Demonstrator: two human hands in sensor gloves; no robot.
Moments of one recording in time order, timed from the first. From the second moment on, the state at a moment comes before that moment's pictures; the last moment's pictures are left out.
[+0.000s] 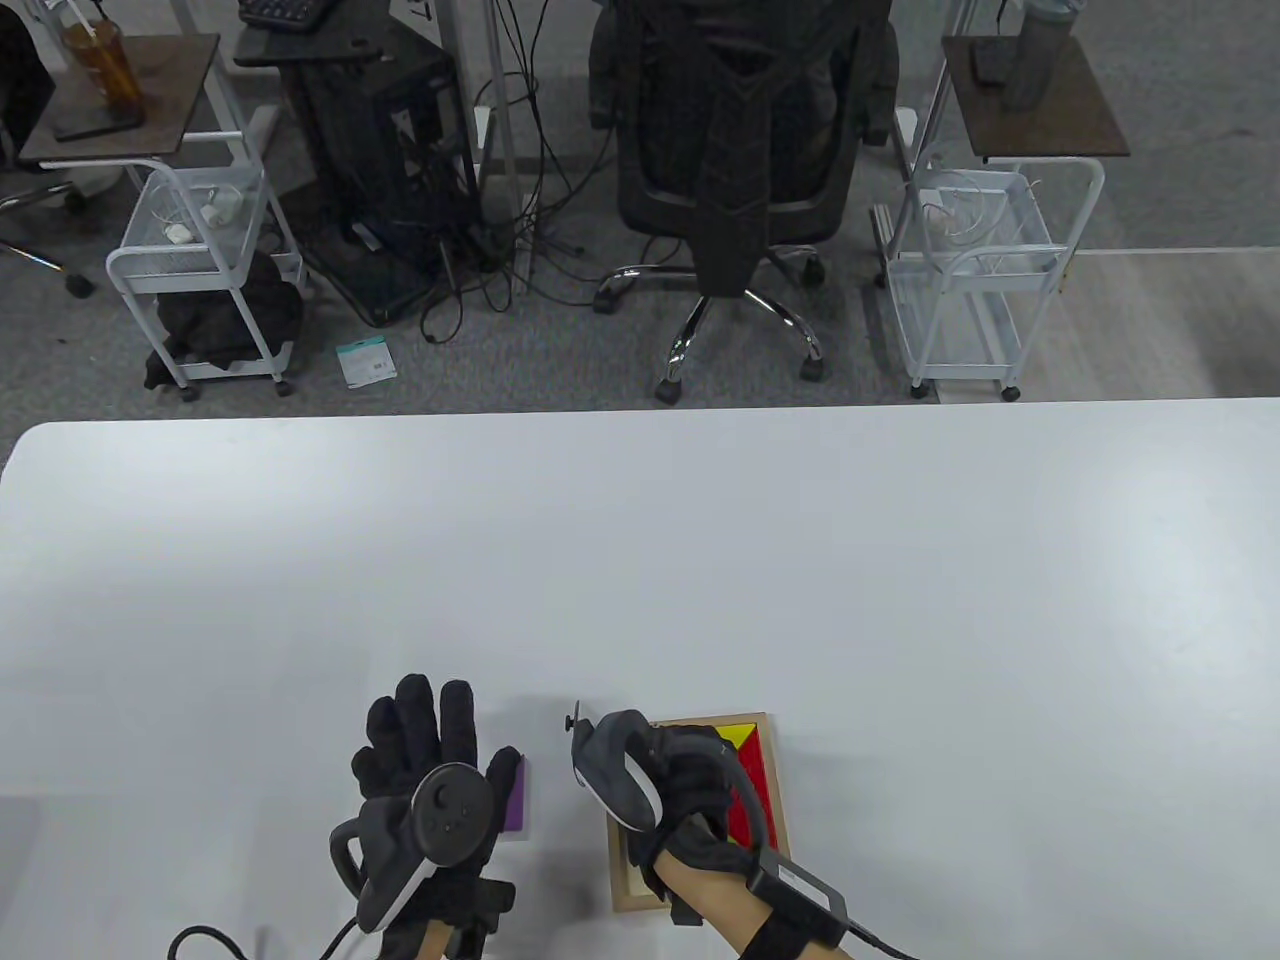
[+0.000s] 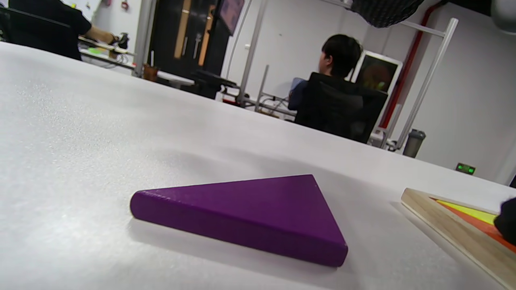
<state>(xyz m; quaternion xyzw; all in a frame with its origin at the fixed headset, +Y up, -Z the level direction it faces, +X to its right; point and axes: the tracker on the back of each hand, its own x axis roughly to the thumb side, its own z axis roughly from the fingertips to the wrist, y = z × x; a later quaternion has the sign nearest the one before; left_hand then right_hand) -0.195 -0.748 -0.177 0.00 0.01 0.15 0.99 -0.012 -0.756 -0.225 0.08 -0.10 -0.97 0.22</state>
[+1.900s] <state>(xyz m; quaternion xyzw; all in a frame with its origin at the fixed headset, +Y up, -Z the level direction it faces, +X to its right) -0.180 -0.769 -0.200 -0.24 -0.22 0.18 0.93 0.171 -0.753 -0.194 0.02 -0.10 -0.98 -0.17</state>
